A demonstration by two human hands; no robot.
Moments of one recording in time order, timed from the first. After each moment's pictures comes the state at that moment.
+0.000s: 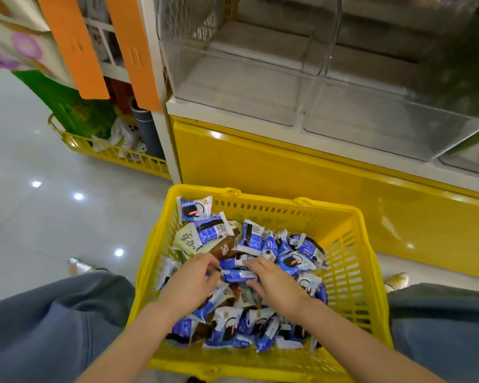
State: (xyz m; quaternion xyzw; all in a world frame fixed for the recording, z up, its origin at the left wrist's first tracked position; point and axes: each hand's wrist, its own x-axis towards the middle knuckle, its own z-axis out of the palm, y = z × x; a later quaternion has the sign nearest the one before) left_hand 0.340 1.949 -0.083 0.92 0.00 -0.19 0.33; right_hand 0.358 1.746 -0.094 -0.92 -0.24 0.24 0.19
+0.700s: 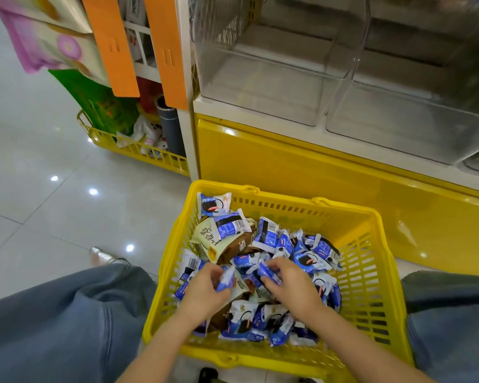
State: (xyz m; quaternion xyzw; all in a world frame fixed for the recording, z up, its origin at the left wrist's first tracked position) left_hand 0.306 1.951 -0.093 0.84 0.16 -0.21 0.47; right_hand 0.343 1.754 -0.094 -0.94 -0.08 0.19 0.27
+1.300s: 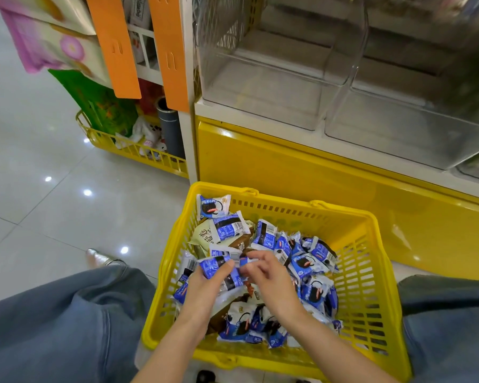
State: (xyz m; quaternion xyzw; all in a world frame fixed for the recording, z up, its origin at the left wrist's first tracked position) left_hand 0.302 1.935 -0.063 0.57 0.31 -0.13 0.75; right_hand 0.328 1.802 -0.055 -0.79 0.05 0.20 0.58
